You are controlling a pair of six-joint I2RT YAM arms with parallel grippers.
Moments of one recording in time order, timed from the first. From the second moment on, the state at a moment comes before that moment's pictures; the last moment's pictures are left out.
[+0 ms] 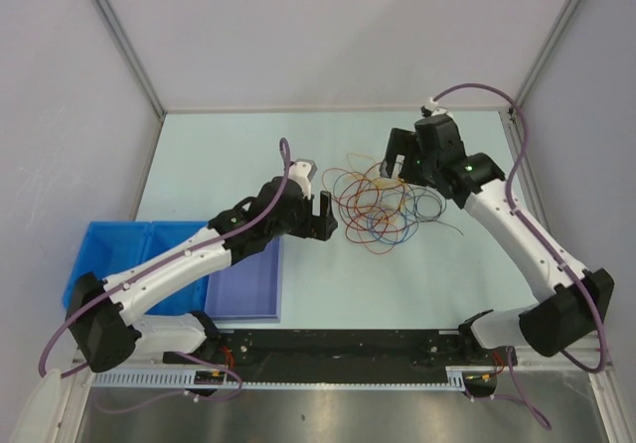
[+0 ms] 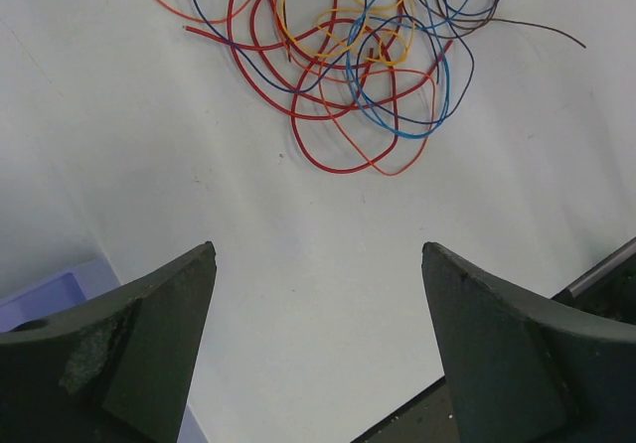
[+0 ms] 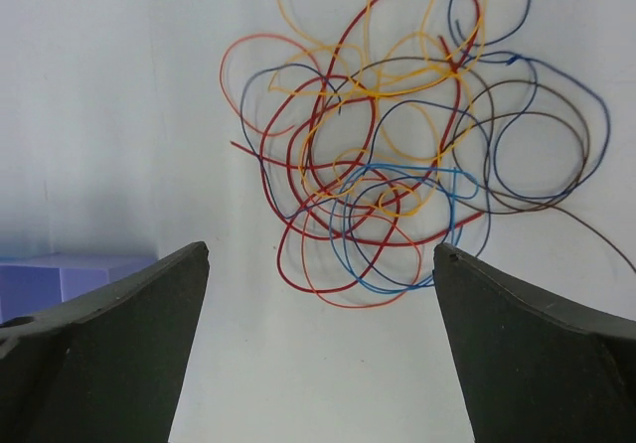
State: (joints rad) left arm -0.83 1.21 0.97 -0.37 -0.12 -0.49; right arm 0.47 1.38 1.37 -0.70 0.14 0.55
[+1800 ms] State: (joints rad) left arm -0.83 1.32 1.01 -0.37 -0.13 -0.49; right arm 0.32 1.73 1.17 -0.36 0.08 0.32
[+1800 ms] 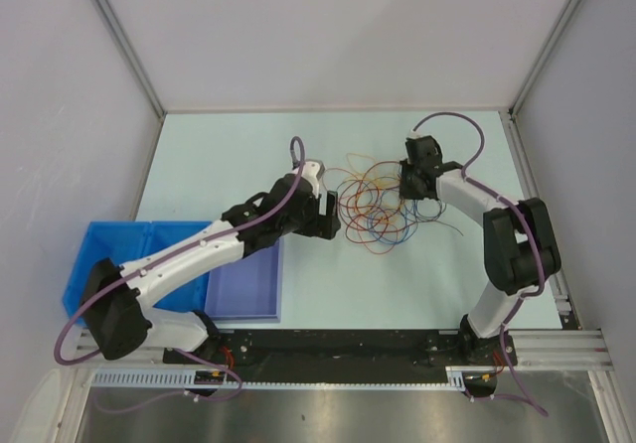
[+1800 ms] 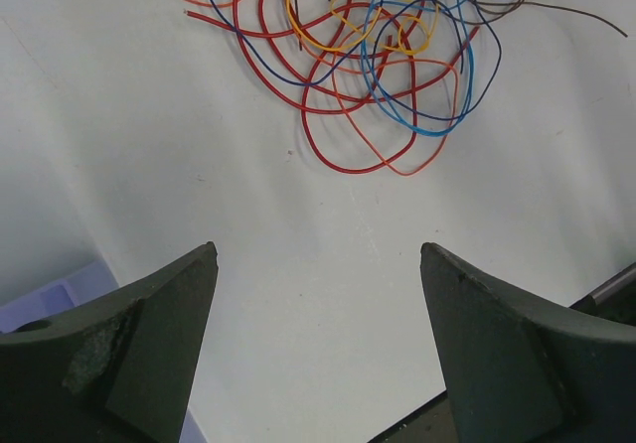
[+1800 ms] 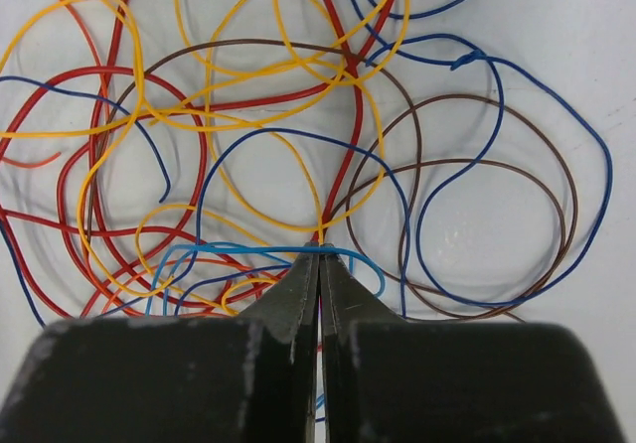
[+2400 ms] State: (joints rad) left arm -0.84 1.26 1.01 -0.41 -0.15 -0.48; right arm 0.33 1.53 1.16 -0.37 0.14 0.30
